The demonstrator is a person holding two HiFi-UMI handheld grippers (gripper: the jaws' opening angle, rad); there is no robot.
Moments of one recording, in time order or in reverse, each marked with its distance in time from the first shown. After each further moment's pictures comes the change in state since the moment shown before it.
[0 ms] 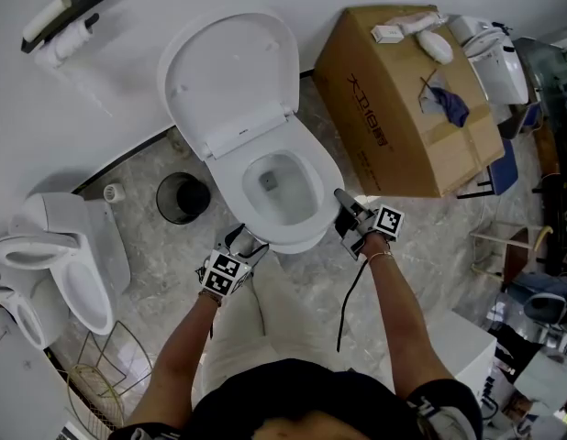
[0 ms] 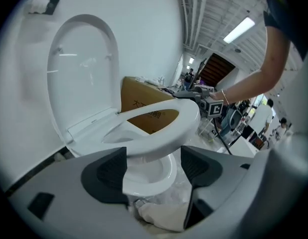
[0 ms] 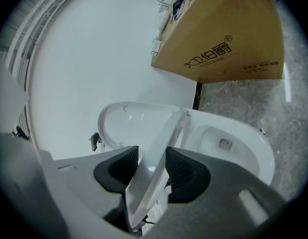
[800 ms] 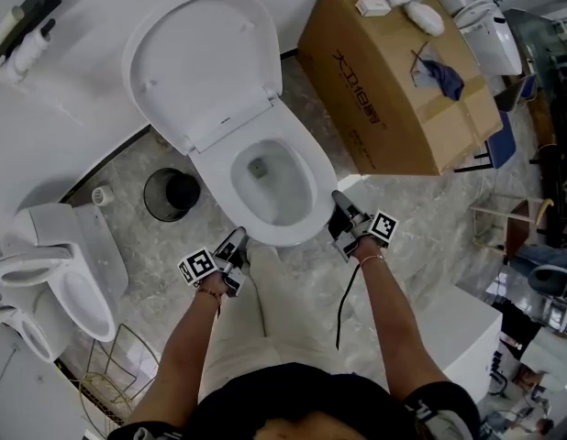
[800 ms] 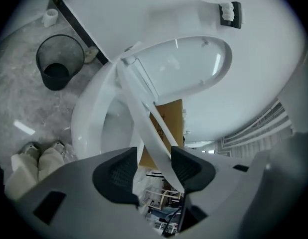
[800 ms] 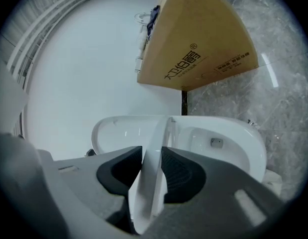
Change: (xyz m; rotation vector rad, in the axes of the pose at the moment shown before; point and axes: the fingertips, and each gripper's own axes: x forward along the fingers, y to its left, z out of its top) left arm 0.030 0.034 -0.059 -1.232 -0.307 -0.268; right arm -0.042 -0.061 -0.015 0.126 -0.191 -0.055
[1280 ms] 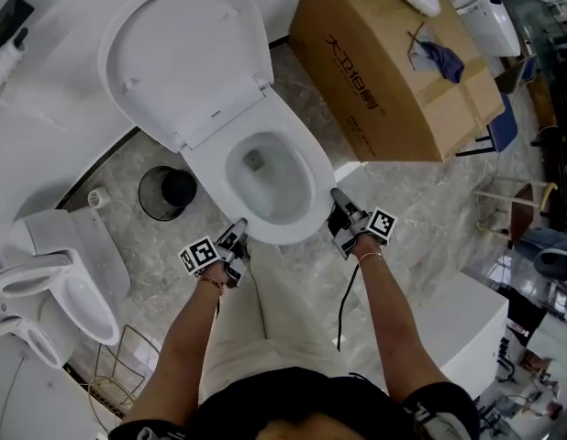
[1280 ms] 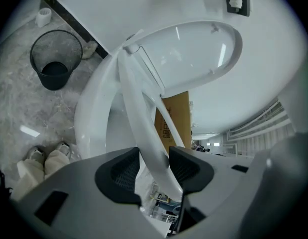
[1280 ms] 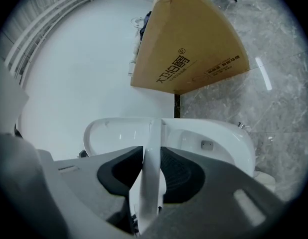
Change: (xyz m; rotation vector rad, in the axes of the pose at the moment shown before) left arm 0.030 0.031 -0.001 0.020 0.076 0.072; right arm -0.012 -0.038 -0.001 0.008 -0.042 -0.041
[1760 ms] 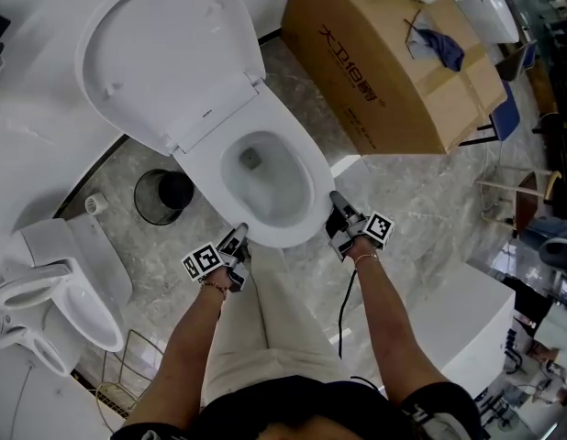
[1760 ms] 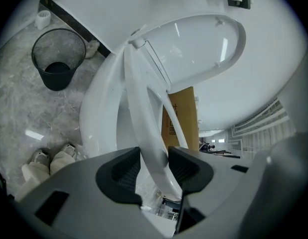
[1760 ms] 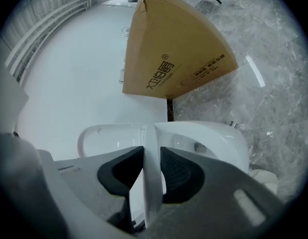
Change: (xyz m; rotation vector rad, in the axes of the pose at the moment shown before) left arm 0.011 0.033 -0.013 0.029 0.021 0.055; right arm -0.011 -0.052 0.000 0.061 -0.090 -0.037
